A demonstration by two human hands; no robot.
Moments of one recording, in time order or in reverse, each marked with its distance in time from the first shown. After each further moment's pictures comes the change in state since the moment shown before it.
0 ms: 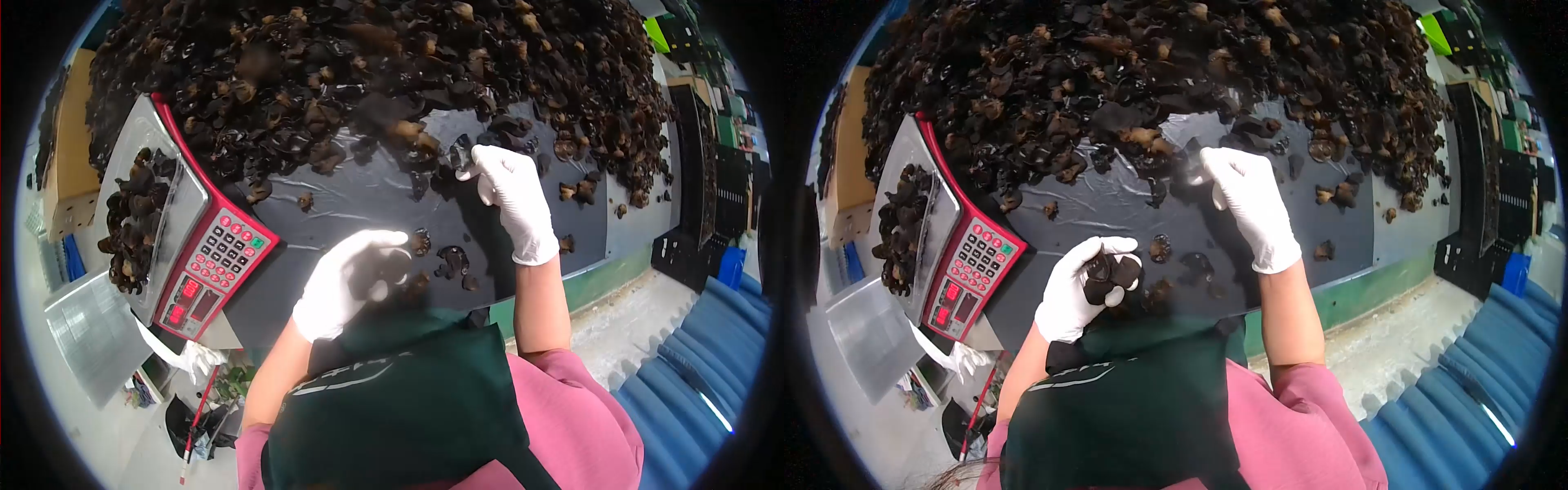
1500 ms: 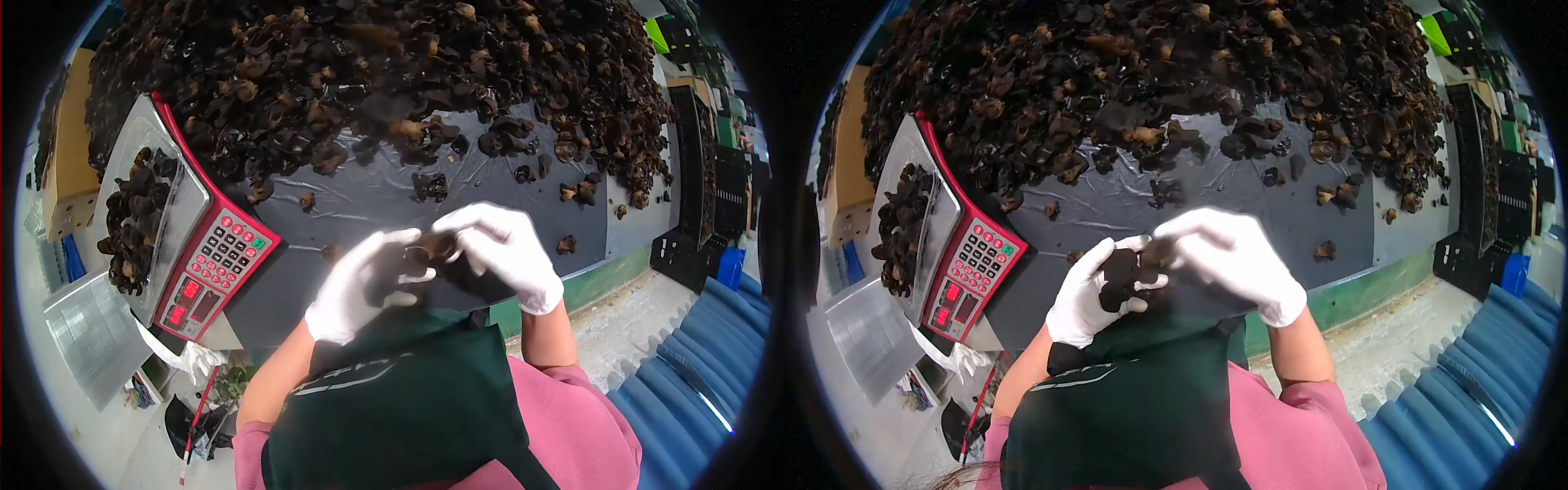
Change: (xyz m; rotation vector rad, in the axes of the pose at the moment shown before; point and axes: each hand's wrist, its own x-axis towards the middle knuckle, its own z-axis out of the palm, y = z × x) left_hand 0.000 0.010 0.021 -0.282 0.075 -0.304; right_hand -0.059 -0.026 0.017 -0.152 -0.207 0.042
